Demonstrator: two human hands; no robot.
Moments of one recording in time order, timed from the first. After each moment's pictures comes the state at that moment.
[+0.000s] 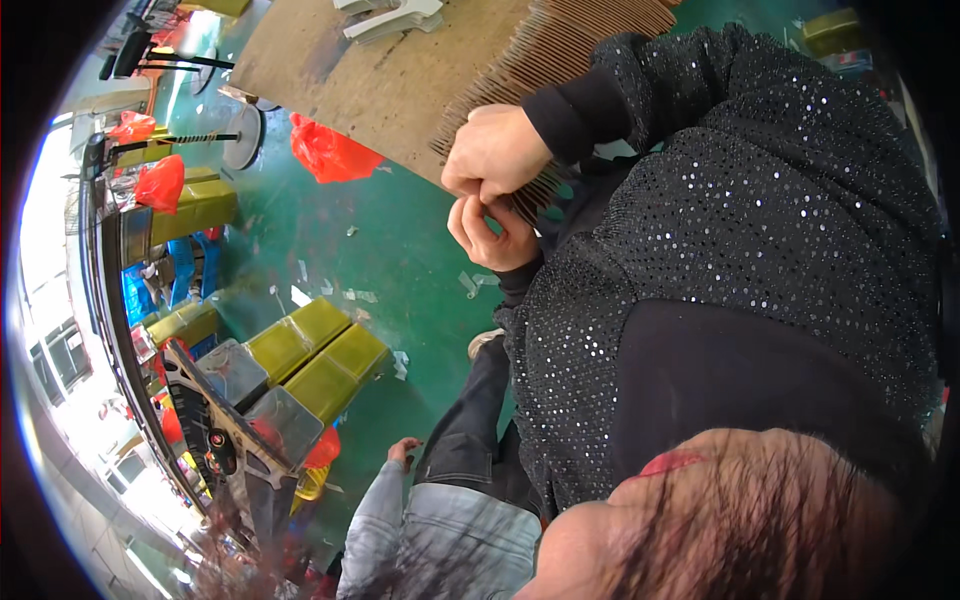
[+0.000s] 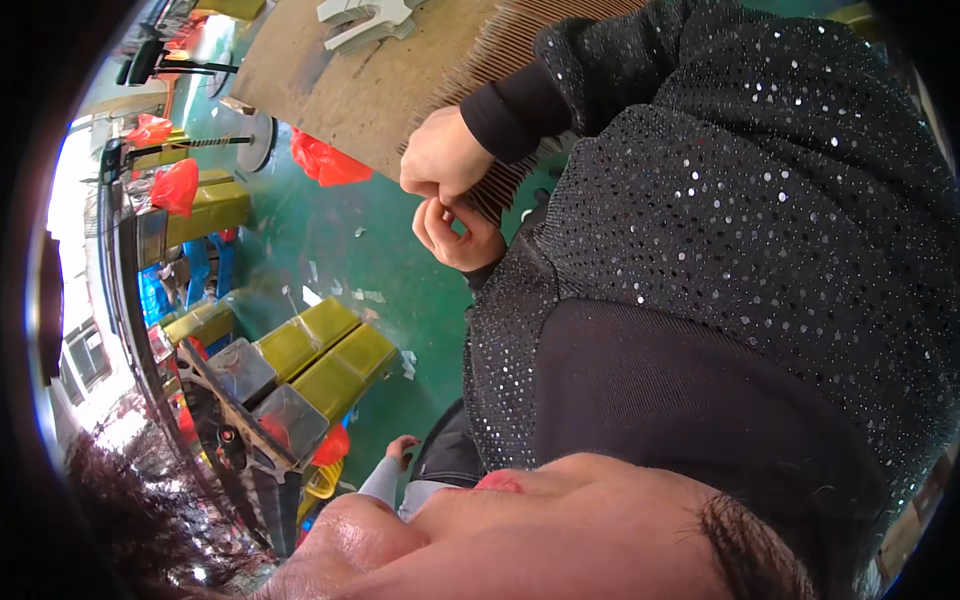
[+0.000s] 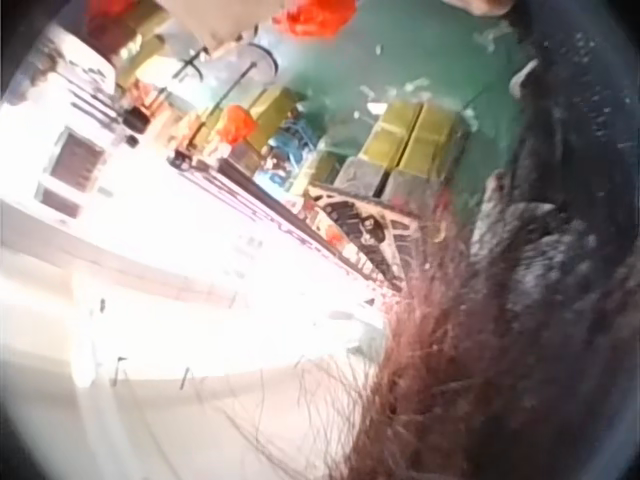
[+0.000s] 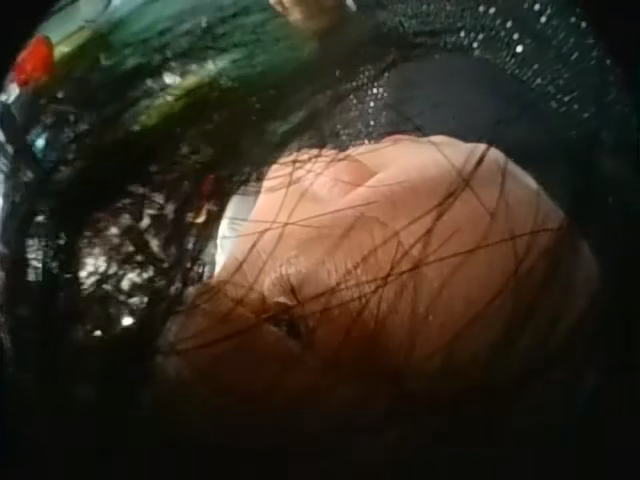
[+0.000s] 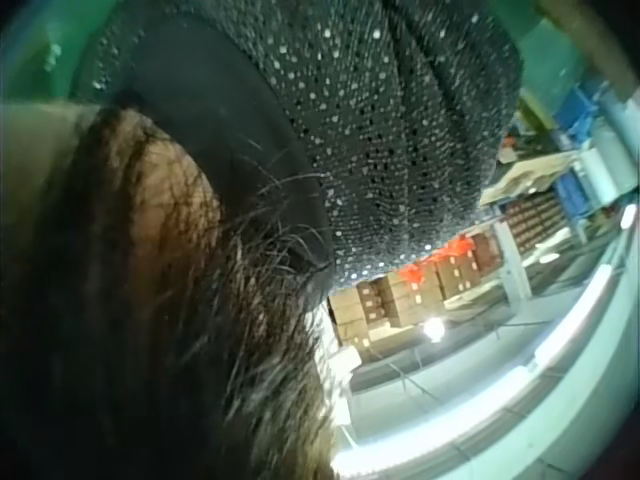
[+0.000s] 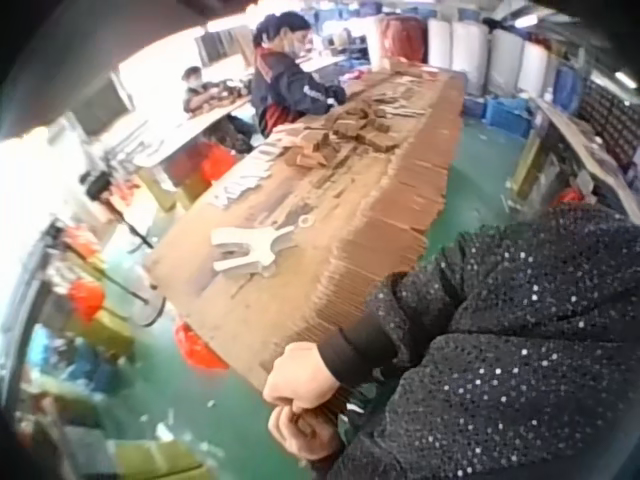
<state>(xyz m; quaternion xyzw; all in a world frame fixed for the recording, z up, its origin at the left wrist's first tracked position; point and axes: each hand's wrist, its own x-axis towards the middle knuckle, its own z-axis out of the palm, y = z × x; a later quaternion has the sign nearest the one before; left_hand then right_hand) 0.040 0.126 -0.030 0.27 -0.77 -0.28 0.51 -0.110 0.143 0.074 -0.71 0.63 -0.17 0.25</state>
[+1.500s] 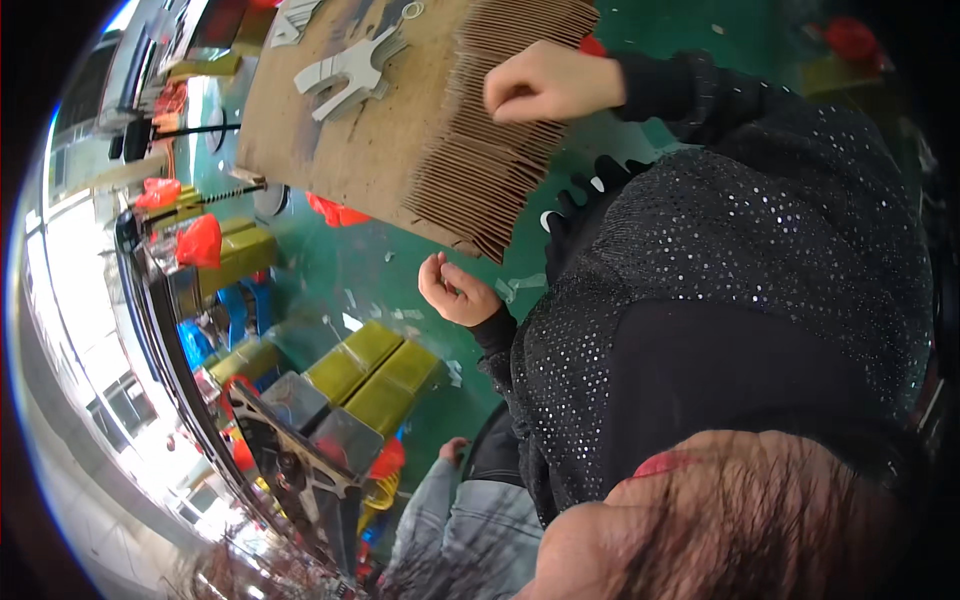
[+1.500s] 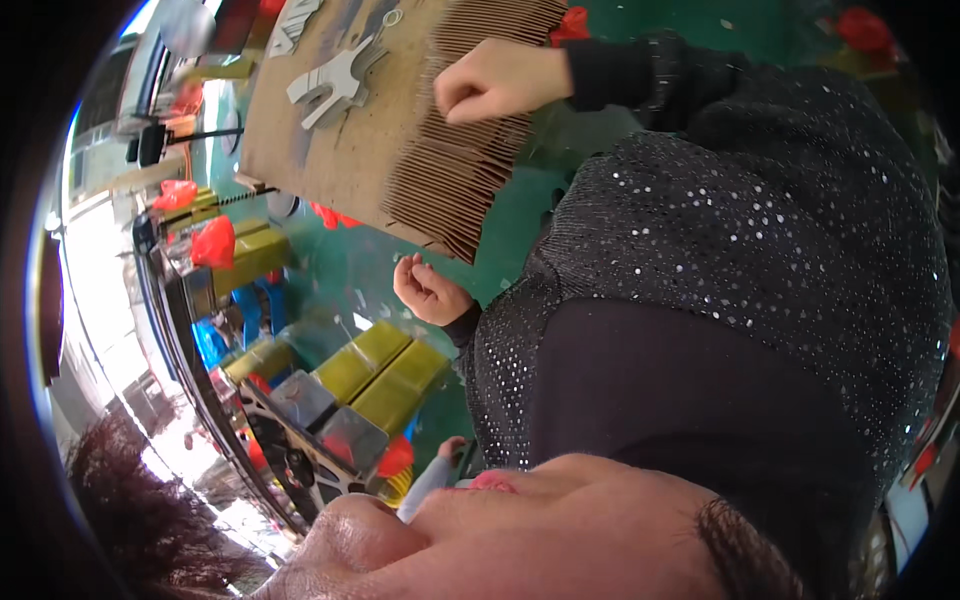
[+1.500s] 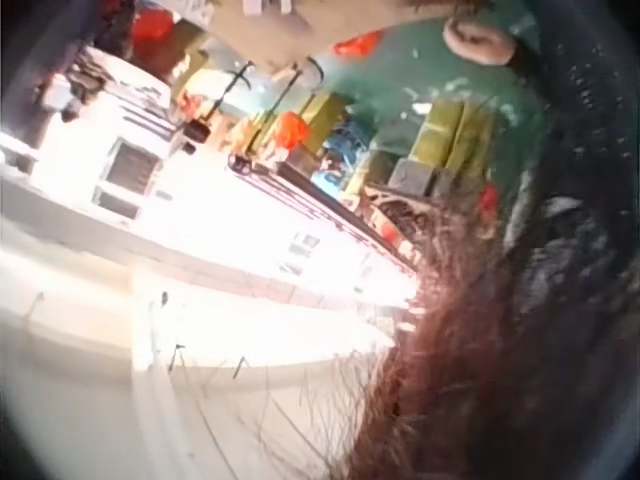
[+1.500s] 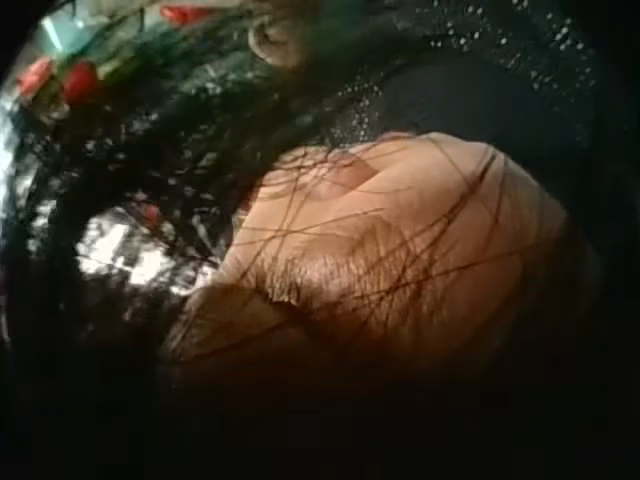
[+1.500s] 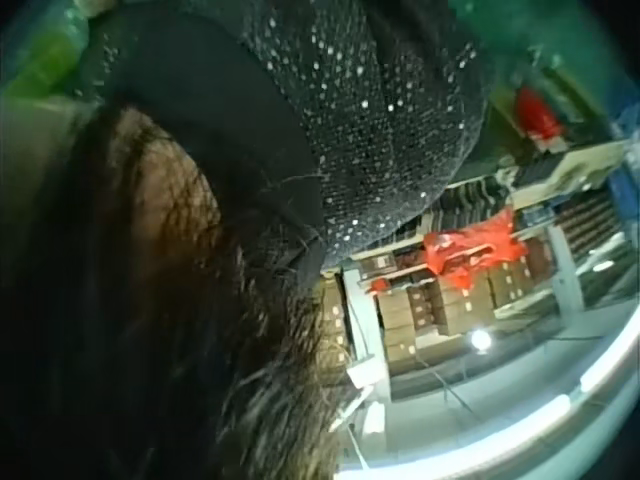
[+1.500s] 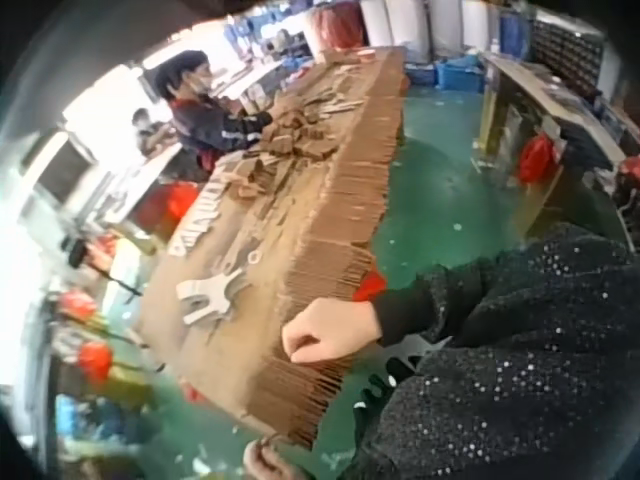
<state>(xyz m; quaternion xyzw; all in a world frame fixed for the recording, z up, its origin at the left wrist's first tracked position) 0.070 0.109 -0.010 0.29 -0.77 -0.41 0.39 -0.195 0.277 0.077 -0.52 0.70 -0.46 0.17</state>
